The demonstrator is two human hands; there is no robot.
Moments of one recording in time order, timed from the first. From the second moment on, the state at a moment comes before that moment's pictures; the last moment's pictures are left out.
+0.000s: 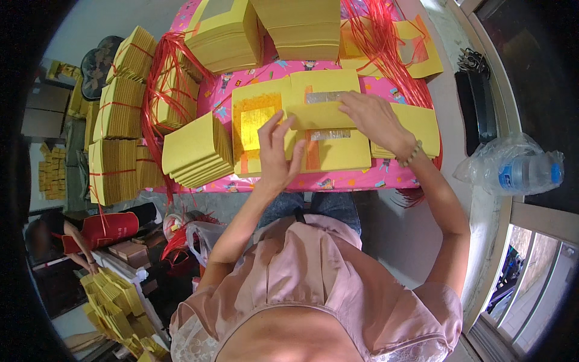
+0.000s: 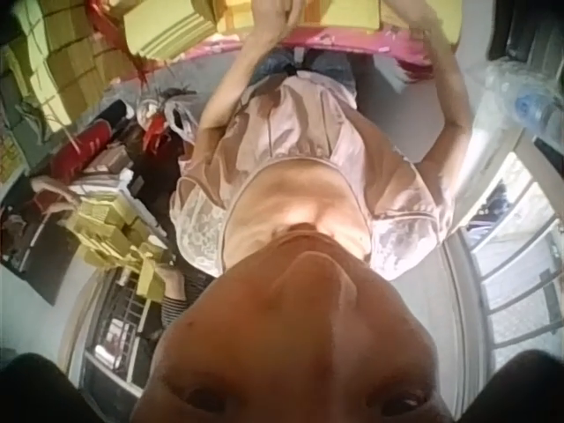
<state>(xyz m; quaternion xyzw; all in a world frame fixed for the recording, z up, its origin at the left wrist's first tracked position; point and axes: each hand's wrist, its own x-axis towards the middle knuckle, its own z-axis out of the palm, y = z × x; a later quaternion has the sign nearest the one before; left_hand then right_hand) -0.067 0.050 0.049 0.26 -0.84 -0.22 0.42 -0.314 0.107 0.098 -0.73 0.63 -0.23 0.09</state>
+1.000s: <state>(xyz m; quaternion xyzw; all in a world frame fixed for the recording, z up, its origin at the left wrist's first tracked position) -0.143 0.008 0.019 0.23 -0.94 -0.15 0.21 -0.363 -0.020 0.038 -0.70 0.68 -0.14 0.16</state>
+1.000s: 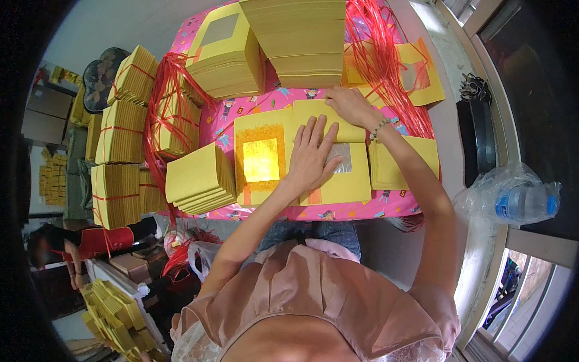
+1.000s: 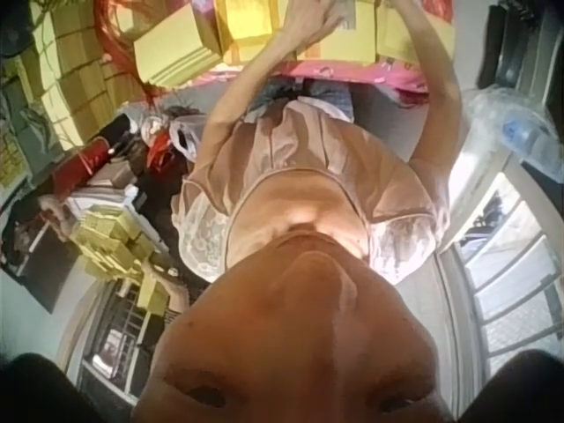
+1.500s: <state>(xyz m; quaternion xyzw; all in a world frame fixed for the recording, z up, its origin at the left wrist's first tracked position) -0.140 0.013 0.015 0.23 -0.94 -0.14 0.20 -0.363 -0.018 0.036 -0.70 0.66 -0.19 0.19</state>
